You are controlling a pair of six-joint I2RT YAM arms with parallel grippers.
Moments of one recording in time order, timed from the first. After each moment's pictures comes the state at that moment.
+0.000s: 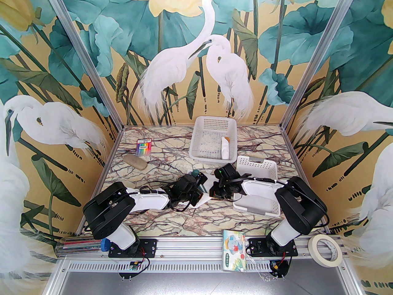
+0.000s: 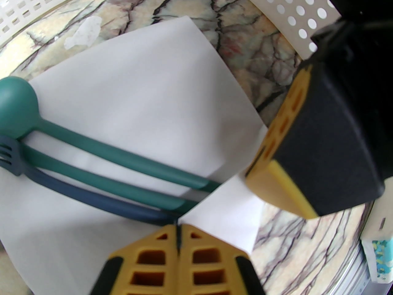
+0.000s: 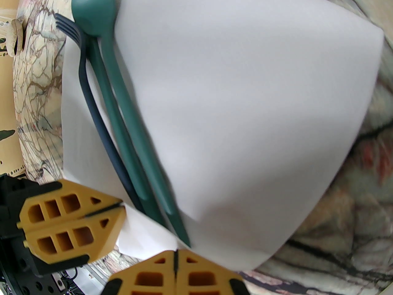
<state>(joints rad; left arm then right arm) -0.85 1.62 0.65 0.15 0.09 -0.14 0.62 1.64 0.76 -0.22 -0.49 0.73</state>
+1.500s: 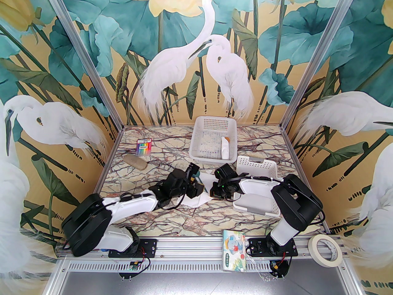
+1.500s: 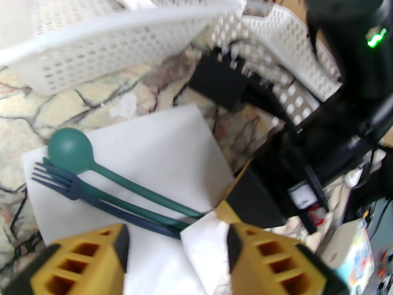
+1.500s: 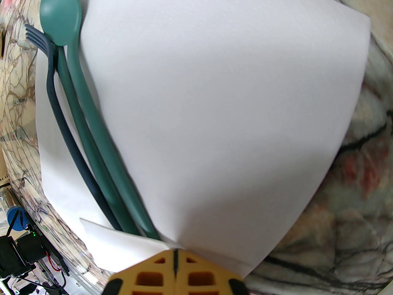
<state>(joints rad) -0.78 1.33 0.57 0.20 0.11 -0.28 0.63 1.66 0.78 -0.26 -0.41 0.73</state>
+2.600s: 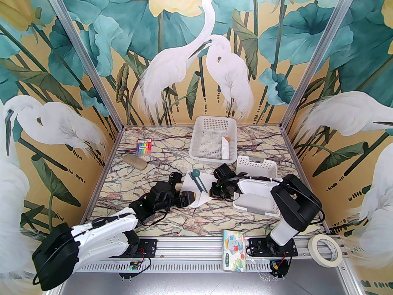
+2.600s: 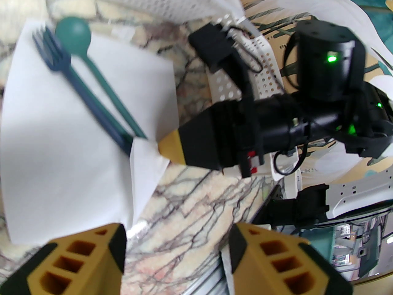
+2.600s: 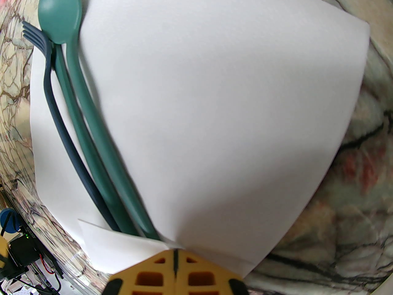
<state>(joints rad) -0.78 1.08 0.35 0.17 0.28 -0.86 0.66 1.67 0.80 -0.29 -0.36 0.73</state>
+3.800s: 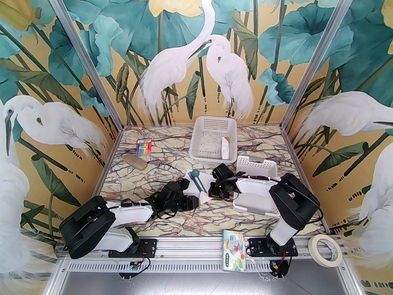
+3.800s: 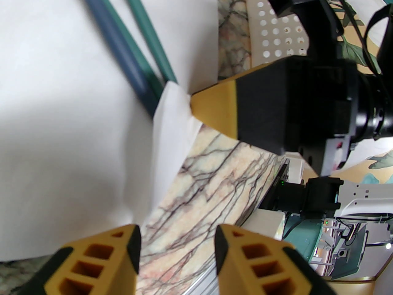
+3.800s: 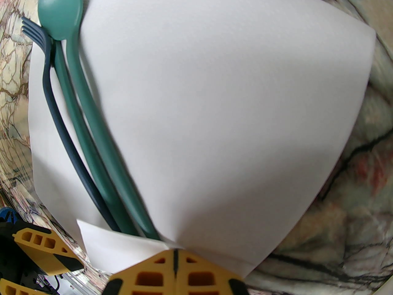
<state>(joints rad) -0.79 1.40 0.36 0.34 0.41 -0.95 0.68 1.69 0.83 -0.32 -0.36 0.73</state>
